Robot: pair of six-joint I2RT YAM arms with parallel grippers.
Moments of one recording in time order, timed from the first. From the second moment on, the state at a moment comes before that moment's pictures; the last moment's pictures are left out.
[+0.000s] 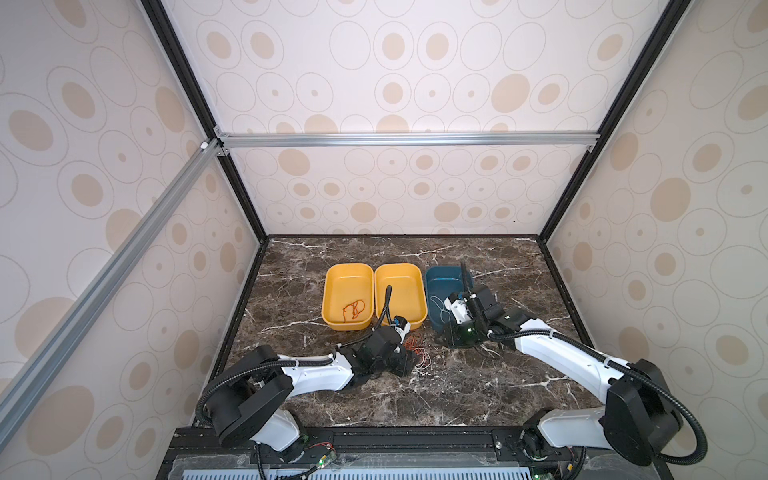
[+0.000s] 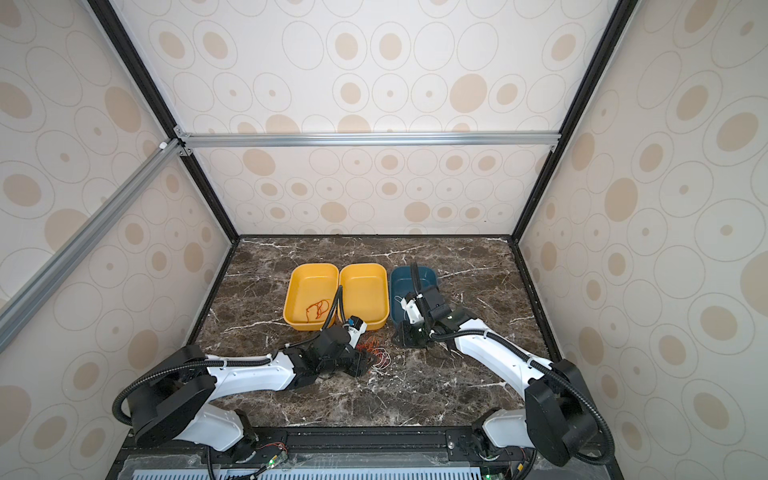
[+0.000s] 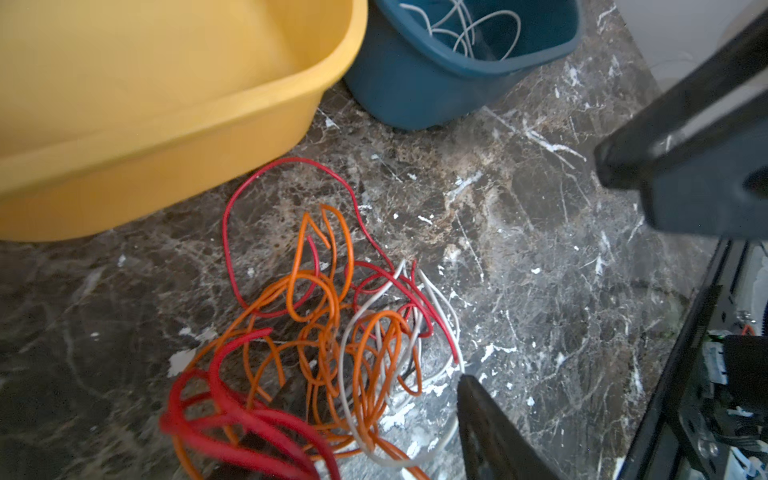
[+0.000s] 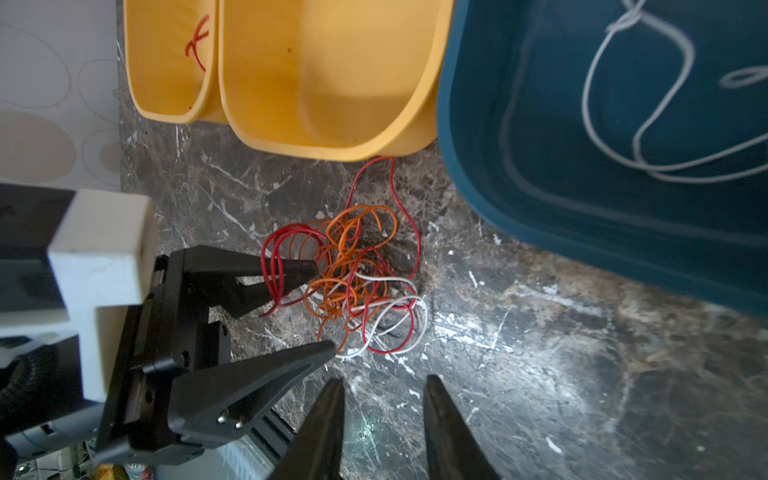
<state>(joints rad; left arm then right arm) -0.92 1.49 0.58 0.15 0.05 -0.55 0.56 1.34 0.84 -0.53 -0.39 0.53</state>
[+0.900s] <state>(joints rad) -0.91 1.51 0.55 0.21 0.06 -0.63 0.66 1.58 0.77 -0.27 -0.42 0.70</state>
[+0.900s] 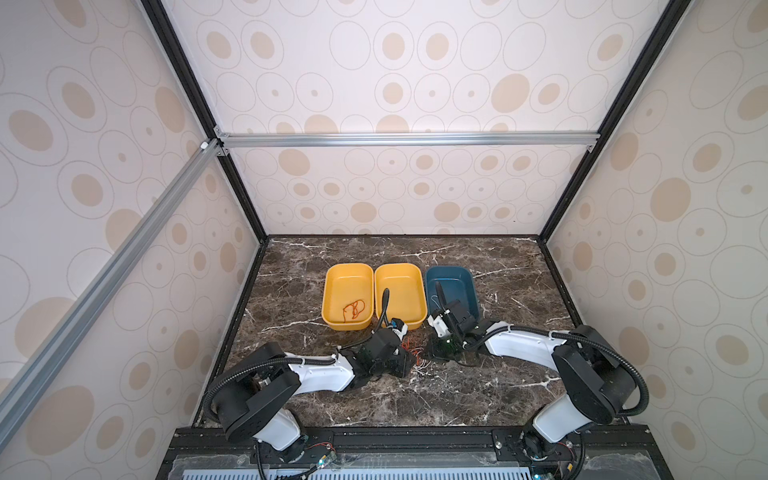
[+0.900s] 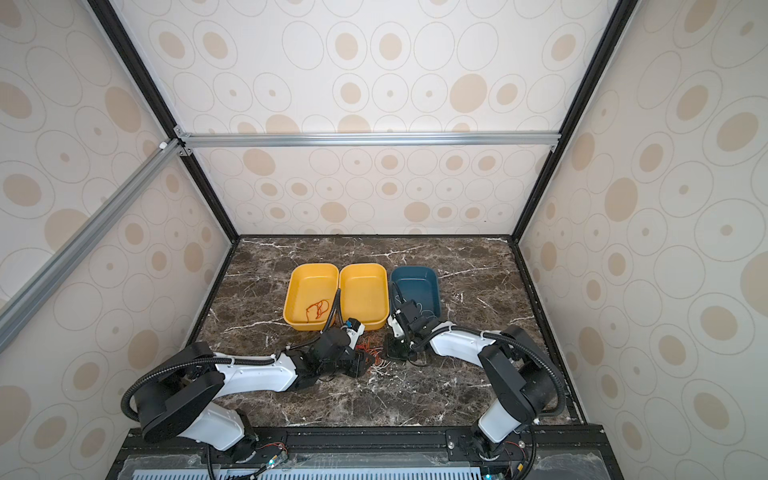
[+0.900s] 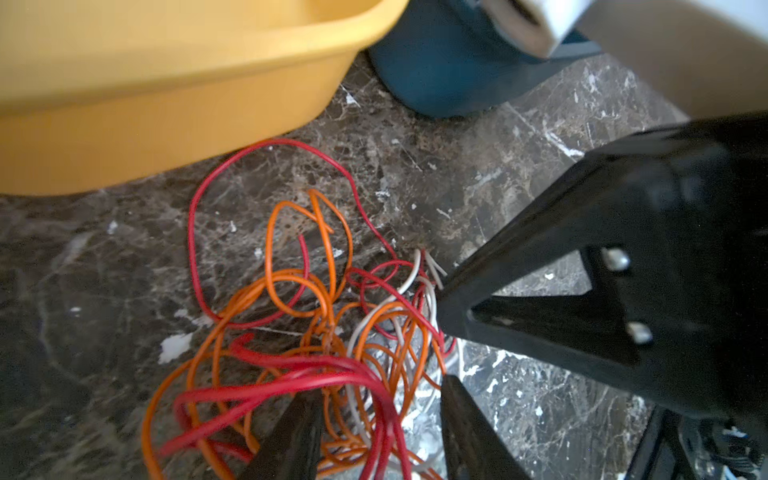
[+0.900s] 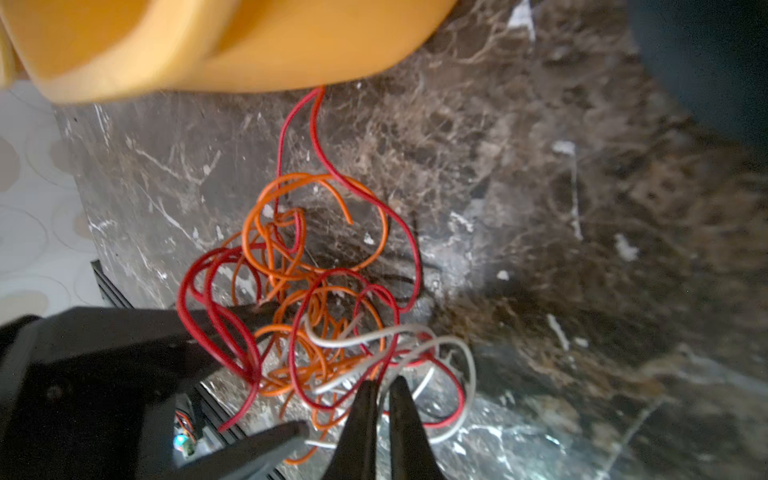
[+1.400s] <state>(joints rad) -0.85 1.40 0.52 0.20 0.08 -0.66 0.67 1.51 0.75 -0.22 -0.47 0.59</state>
